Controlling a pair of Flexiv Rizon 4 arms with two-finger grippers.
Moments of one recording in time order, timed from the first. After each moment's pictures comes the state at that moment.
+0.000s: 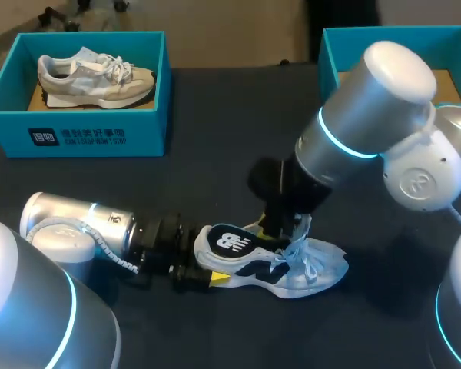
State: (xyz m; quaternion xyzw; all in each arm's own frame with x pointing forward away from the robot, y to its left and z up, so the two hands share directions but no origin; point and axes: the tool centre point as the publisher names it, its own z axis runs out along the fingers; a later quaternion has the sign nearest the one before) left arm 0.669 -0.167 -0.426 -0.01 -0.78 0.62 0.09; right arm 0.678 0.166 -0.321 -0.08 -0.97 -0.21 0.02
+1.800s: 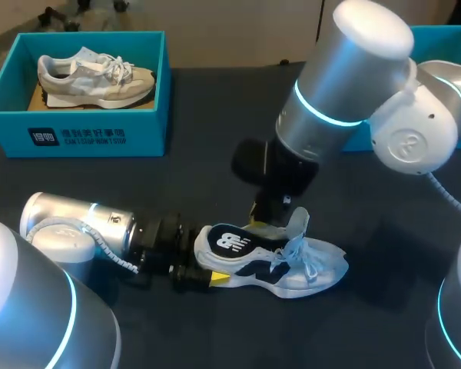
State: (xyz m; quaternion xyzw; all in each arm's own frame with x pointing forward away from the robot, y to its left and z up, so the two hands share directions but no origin) left arm 0.669 -0.167 -0.426 -0.01 -0.78 0.62 0.09; right arm 0.670 0.178 -0.277 -0.07 -0.98 -0.17 0.02
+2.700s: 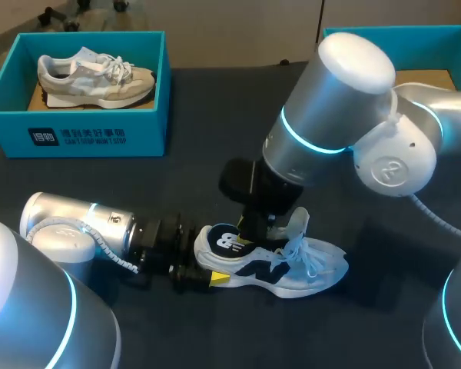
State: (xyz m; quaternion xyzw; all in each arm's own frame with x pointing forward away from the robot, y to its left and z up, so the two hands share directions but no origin) left arm 0.669 -0.167 -0.426 -0.01 -0.78 0.62 0.09; right arm 0.664 0.205 -0.314 -0.08 -0.98 -0.19 0.03
